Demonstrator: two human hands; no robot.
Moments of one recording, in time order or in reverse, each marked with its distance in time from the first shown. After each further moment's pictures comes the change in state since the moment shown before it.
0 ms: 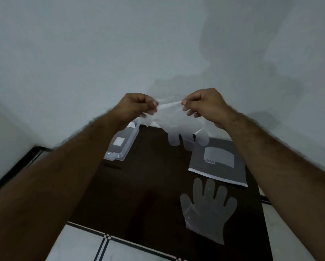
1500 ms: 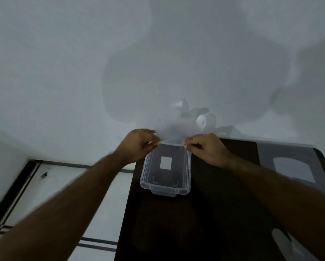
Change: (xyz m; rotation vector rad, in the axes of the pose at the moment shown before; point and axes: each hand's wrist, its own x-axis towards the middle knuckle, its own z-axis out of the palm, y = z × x) left_hand 0.097 -0.250 -0.277 0.686 -0.217 0.420; right_hand 0.173 0.071 0.314 -0.353 -0.154 -0.084
